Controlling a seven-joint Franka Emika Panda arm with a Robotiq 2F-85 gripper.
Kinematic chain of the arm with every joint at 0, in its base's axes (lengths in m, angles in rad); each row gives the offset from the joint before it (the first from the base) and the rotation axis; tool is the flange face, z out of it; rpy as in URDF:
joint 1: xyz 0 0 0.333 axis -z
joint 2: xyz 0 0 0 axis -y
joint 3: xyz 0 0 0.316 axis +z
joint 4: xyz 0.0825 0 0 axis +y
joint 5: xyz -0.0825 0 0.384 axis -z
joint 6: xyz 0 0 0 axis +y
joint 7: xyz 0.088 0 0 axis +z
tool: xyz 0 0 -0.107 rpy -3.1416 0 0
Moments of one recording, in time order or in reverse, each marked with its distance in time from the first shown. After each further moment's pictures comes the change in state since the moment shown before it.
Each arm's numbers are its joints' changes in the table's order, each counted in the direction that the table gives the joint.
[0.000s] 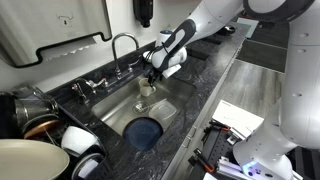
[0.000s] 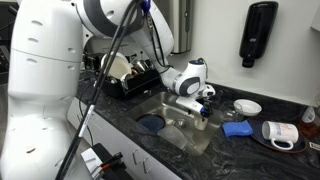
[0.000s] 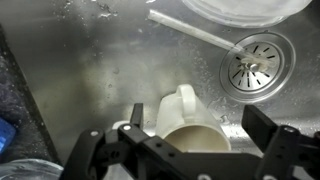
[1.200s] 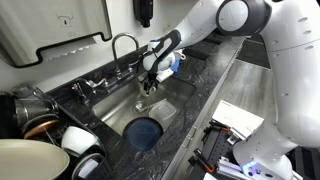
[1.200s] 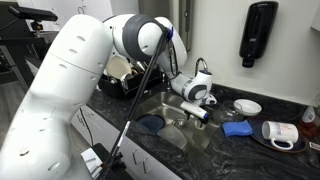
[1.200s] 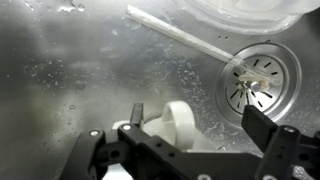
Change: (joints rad) arm 0.078 -0.243 0.091 -0.268 0.000 0.205 0.041
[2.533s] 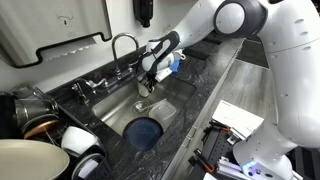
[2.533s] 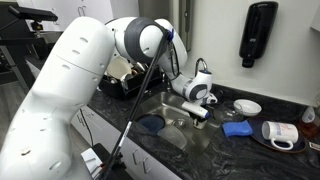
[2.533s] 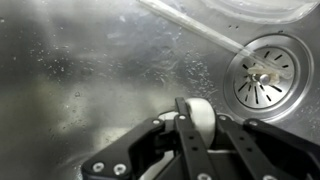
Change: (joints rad) arm -0.016 -0.020 -0.015 -0.034 0.029 -0.007 -0.010
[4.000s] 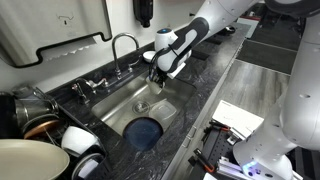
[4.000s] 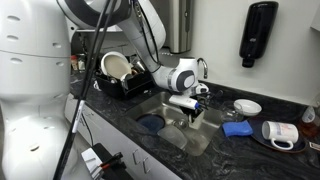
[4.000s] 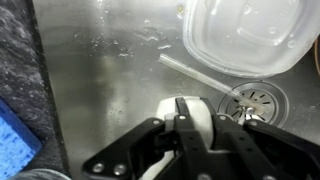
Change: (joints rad) arm -0.111 0.385 -0.110 0.407 0.200 -0.080 -0.167
